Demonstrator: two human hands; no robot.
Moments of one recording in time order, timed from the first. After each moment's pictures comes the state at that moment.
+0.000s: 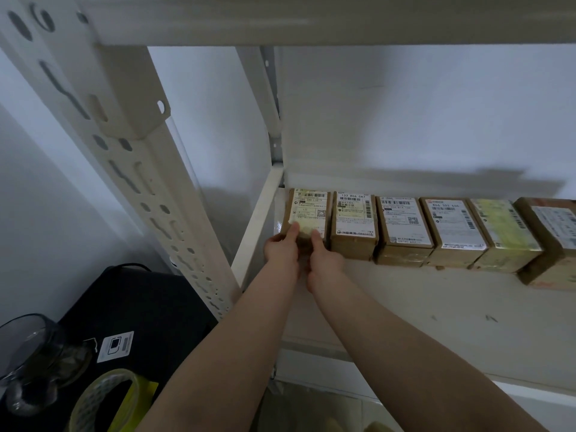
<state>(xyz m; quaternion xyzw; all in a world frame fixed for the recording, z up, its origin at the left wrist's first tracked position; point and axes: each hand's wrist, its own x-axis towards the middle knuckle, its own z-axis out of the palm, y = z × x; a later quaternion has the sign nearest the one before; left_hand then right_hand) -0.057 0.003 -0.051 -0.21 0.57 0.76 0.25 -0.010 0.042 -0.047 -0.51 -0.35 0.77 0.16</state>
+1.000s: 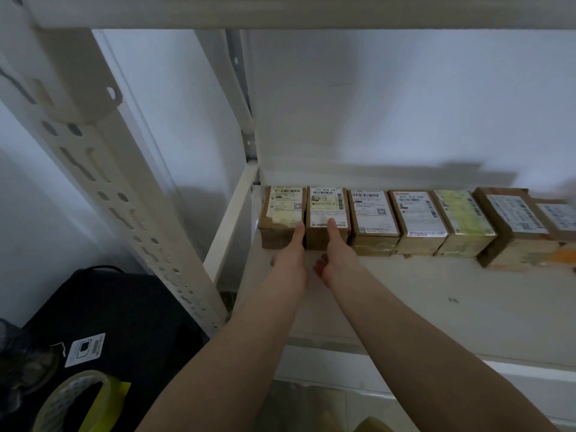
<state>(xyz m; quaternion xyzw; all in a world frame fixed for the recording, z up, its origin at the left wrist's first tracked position) -0.015 0.039 -0.065 -0.23 0.60 0.69 0.33 0.034 0.098 -0.040 -0.55 -0.36 0.74 0.13</state>
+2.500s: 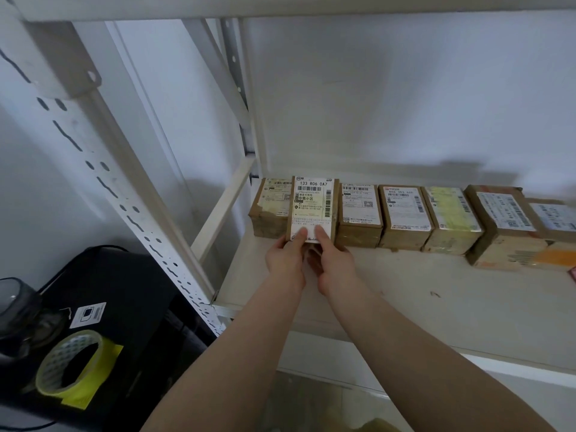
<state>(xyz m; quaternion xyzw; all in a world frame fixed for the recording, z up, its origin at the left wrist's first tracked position) 0.050 0.043 -0.051 -0.16 0.51 0.81 0.24 0.085 0.100 -0.051 -0.43 -0.33 0.82 0.18</state>
